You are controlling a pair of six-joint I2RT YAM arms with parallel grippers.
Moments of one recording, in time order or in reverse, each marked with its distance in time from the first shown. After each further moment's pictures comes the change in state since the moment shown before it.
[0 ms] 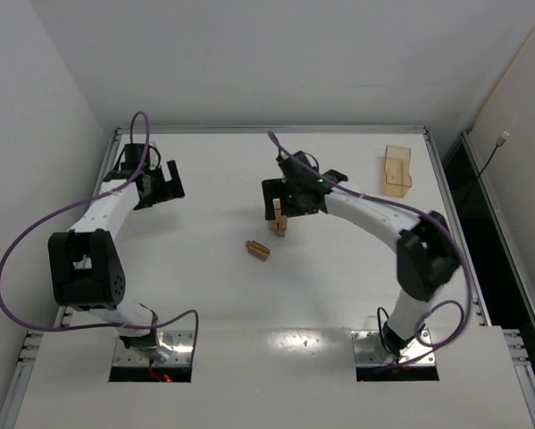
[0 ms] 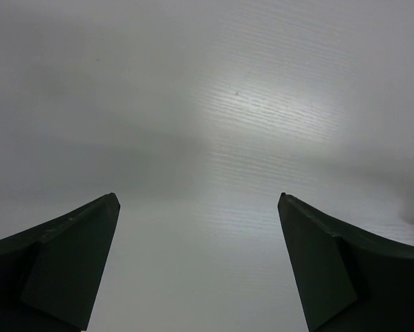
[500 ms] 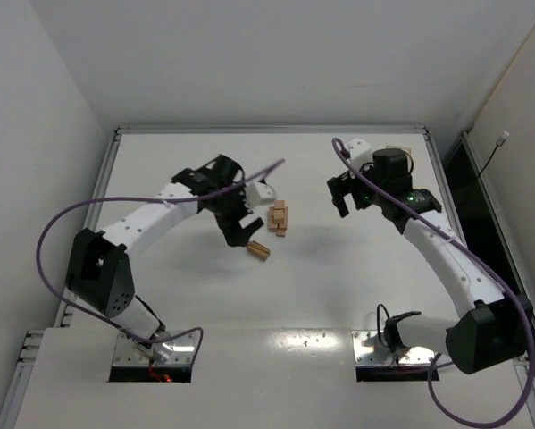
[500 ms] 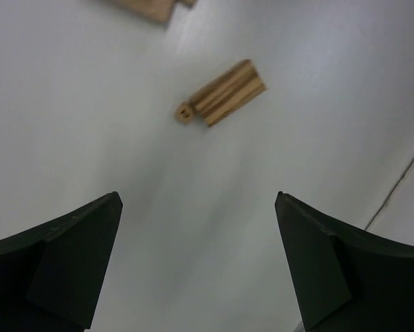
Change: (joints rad) left arm -0.494 -0.041 0.086 -0.294 0.355 0.727; right arm -0.305 -0.595 -0.323 0.132 -0.160 -0.679
